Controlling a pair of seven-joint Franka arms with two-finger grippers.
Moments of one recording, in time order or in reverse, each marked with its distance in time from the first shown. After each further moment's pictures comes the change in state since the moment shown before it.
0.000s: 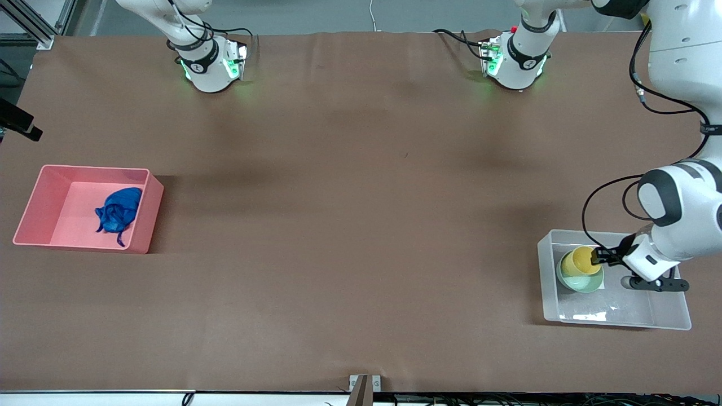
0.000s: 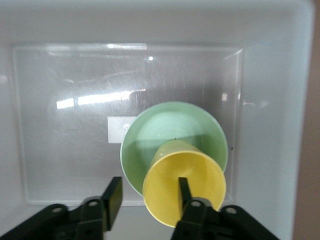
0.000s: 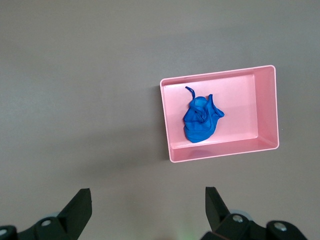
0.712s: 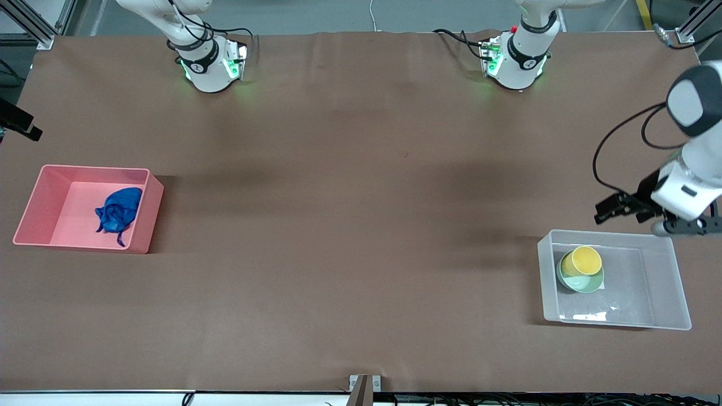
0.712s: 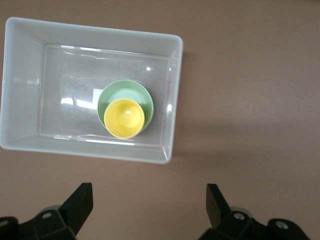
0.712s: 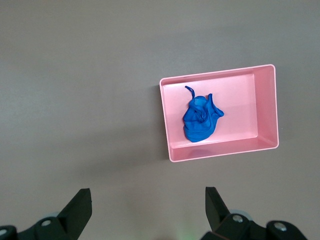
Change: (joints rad) left arm -0.028 -0.478 -0.114 -0.186 0.065 -0.232 -0.266; right arm -0.001 0.000 -0.001 0.000 0.000 -0.001 0.000
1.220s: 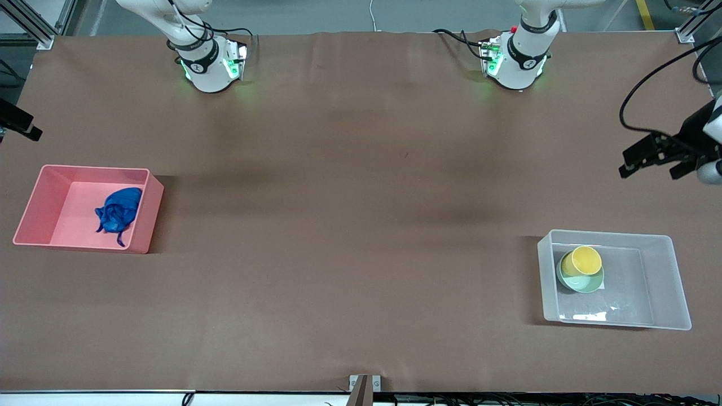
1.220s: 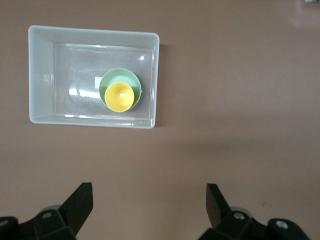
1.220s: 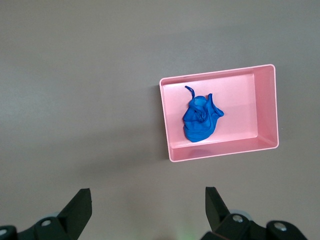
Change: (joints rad) left arm -0.012 -0.035 -0.019 0.297 0.007 -0.391 -0.006; right arm 0.000 0.000 0.000 0.000 0.000 0.000 0.000
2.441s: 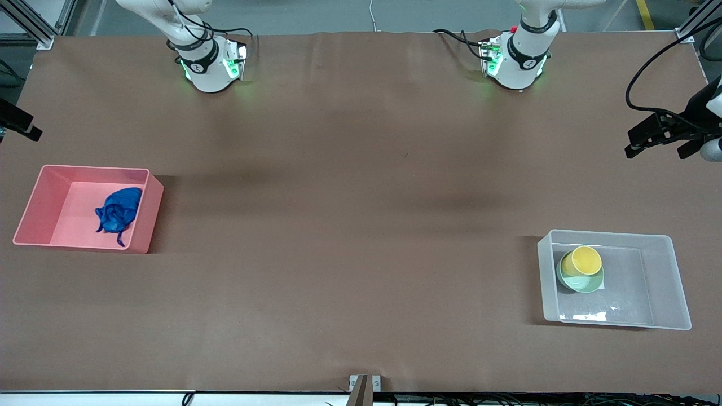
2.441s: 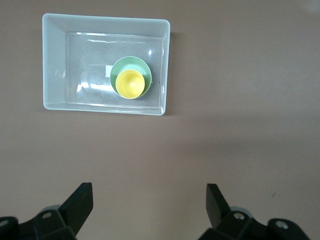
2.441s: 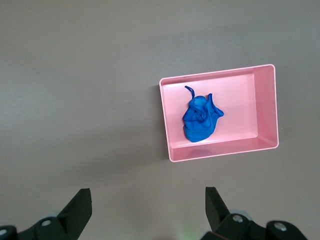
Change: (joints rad) left arm -0.027 -0.071 0.033 -0.076 0.035 0.000 0.000; right arm 0.000 0.000 0.000 0.000 0.000 0.000 0.000
